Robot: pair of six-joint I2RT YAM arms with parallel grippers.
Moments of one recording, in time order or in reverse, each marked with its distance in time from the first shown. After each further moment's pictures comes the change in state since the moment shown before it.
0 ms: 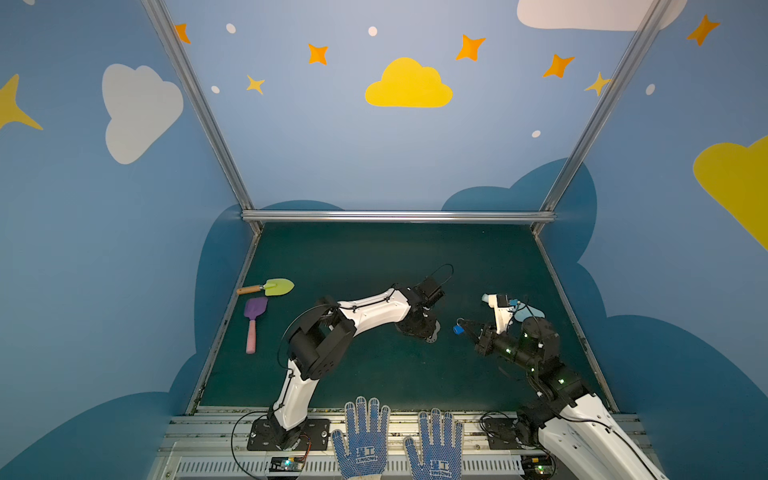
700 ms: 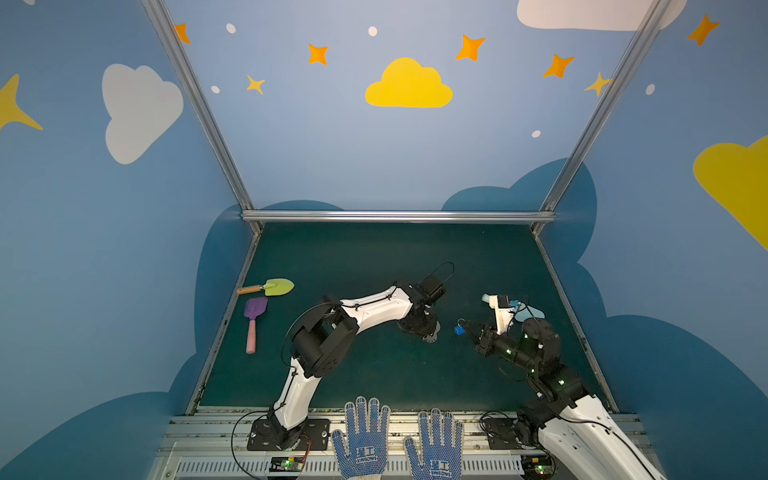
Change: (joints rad) left arm 0.008 0.029 0.045 -0.016 0.004 0.000; right arm -0.008 -0.009 -0.010 -0.004 0.006 0.000
